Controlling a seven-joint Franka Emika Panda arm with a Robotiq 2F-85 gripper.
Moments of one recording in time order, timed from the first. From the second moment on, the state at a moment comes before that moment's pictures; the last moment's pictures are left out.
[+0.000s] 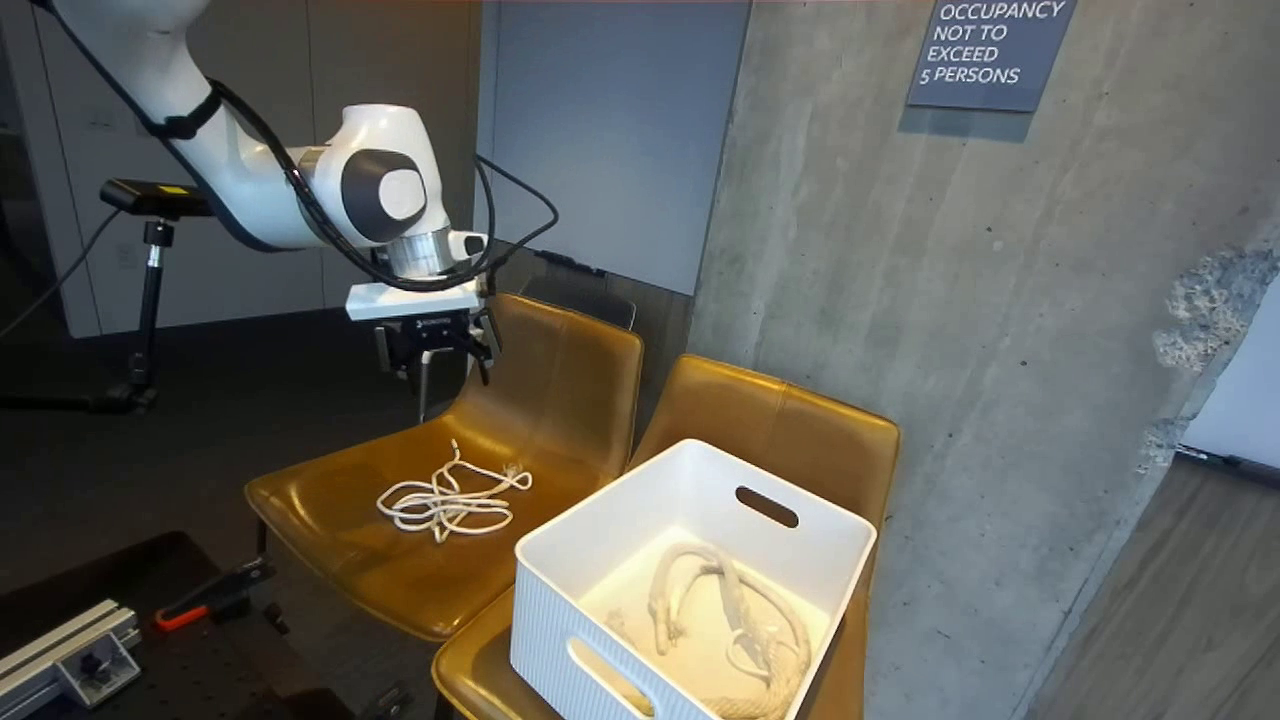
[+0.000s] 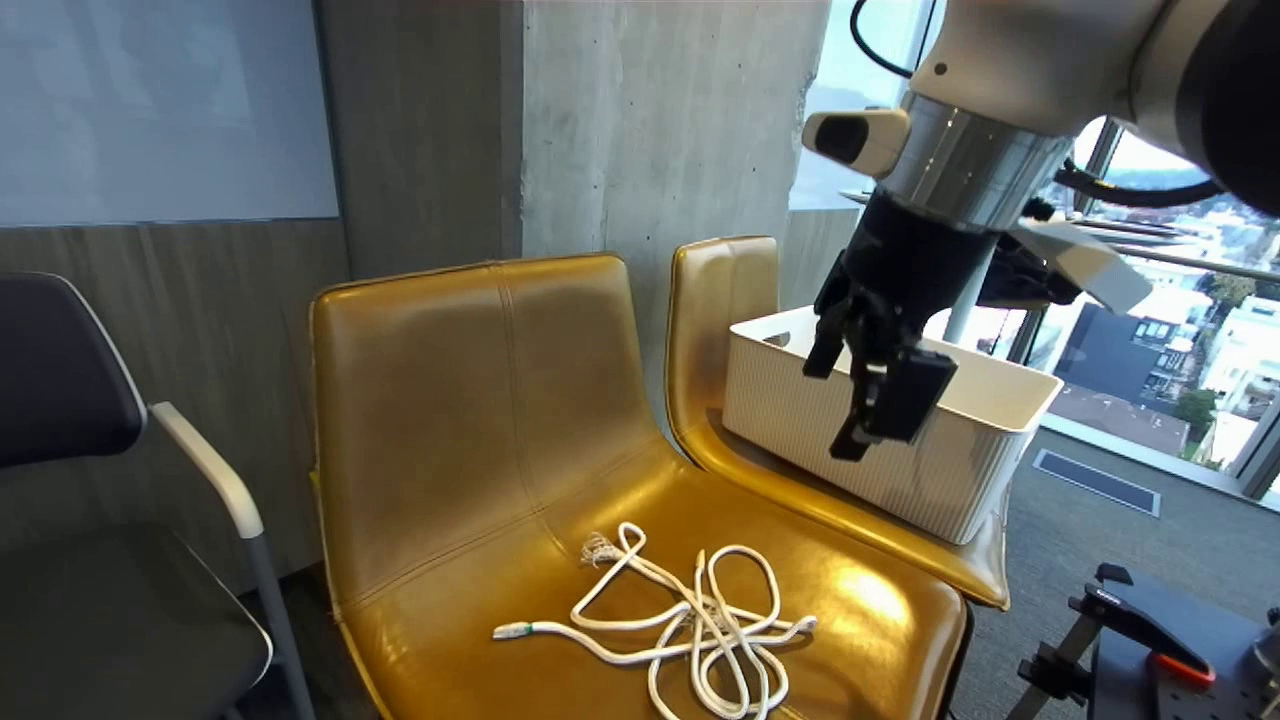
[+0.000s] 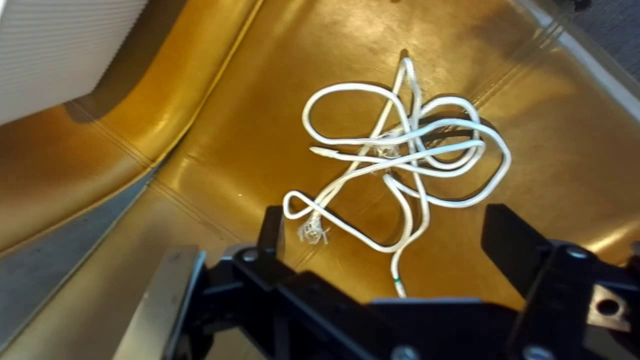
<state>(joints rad) 0.10 0.14 0.11 -2.25 -0.32 2.58 -0.33</state>
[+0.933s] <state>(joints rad) 0.16 0.64 0.12 -2.00 -0.33 2.73 -0.30</state>
